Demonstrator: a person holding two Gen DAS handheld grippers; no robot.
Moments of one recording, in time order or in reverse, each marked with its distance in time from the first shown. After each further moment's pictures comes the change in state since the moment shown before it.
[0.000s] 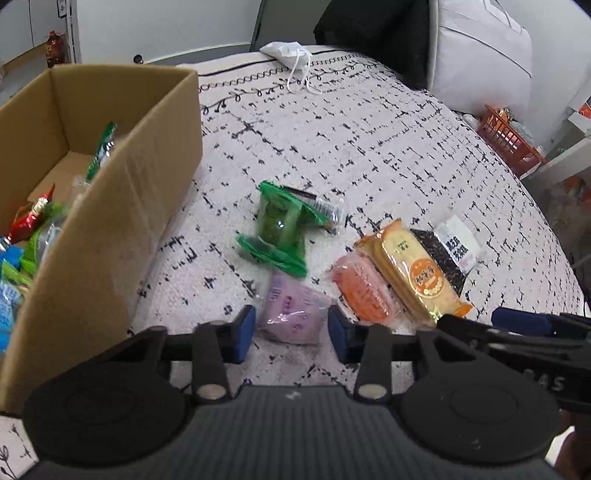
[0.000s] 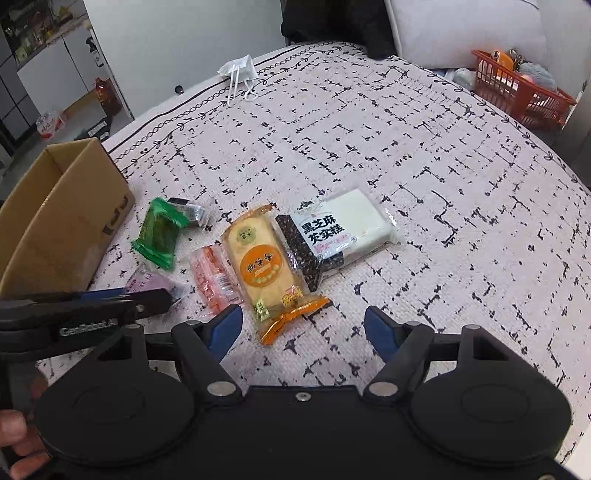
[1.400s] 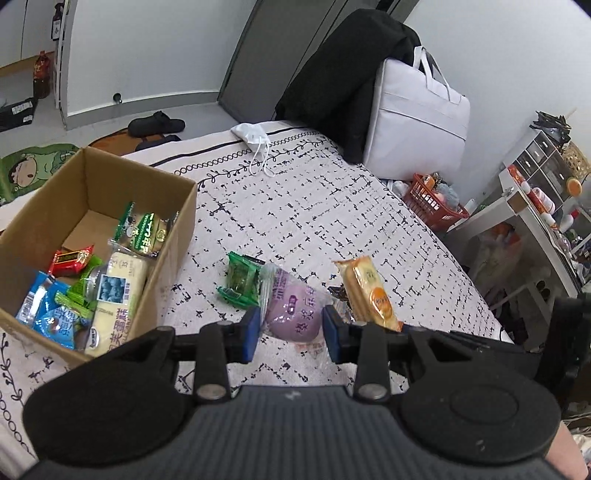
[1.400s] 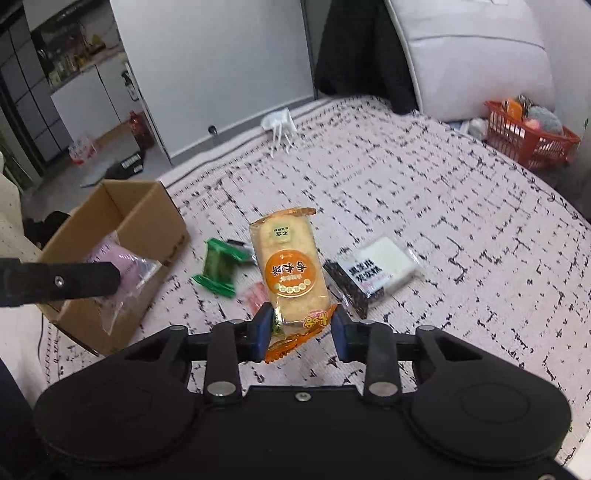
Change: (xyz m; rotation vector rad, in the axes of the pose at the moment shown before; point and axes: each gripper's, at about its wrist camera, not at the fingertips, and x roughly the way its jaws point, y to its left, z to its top) left arm -0.128 0.007 0.009 -0.029 -0.148 -0.171; right arm -0.054 0.014 -0.004 -0.022 -0.156 0.100
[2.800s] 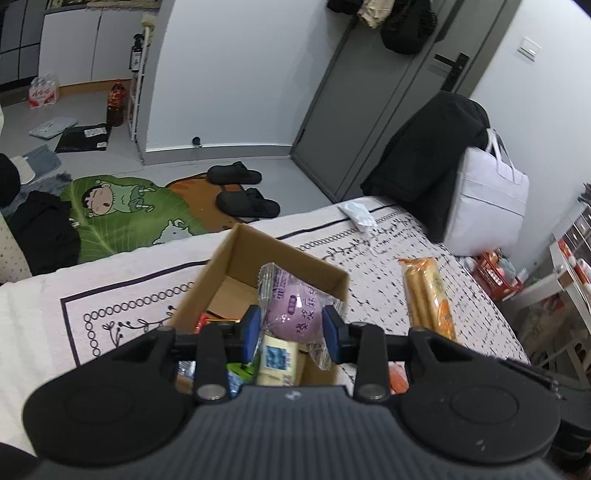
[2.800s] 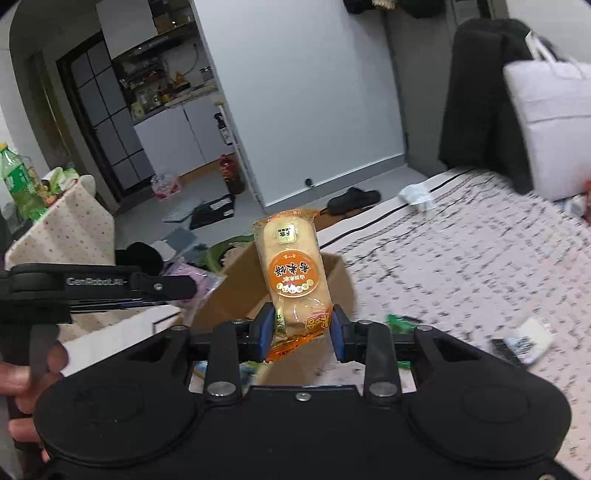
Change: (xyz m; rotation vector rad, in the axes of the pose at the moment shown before) left arm -0.078 0.118 0.038 -0.101 -0.167 0.160; right arm -0.030 0.129 0.034 -0.064 -0.161 0.249
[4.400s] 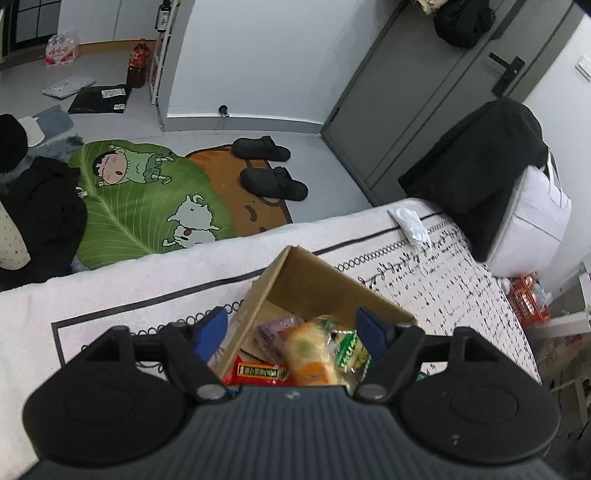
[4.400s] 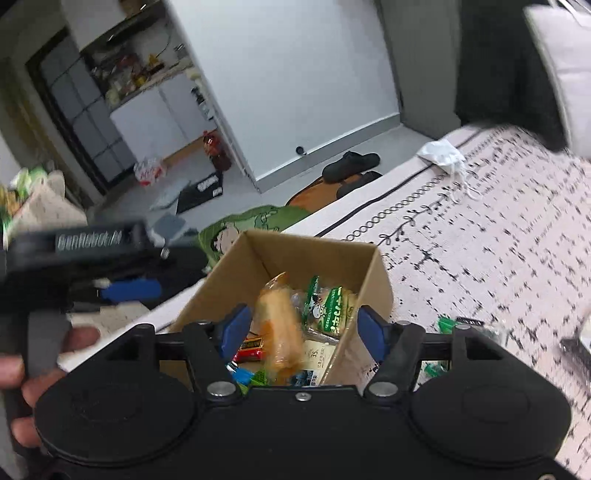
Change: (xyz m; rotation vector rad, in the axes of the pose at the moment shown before) left arm 0.076 0.053 0.048 -0.096 0.105 0.031; right arm 0.089 0.010 0.015 0.112 0.099 -0.035
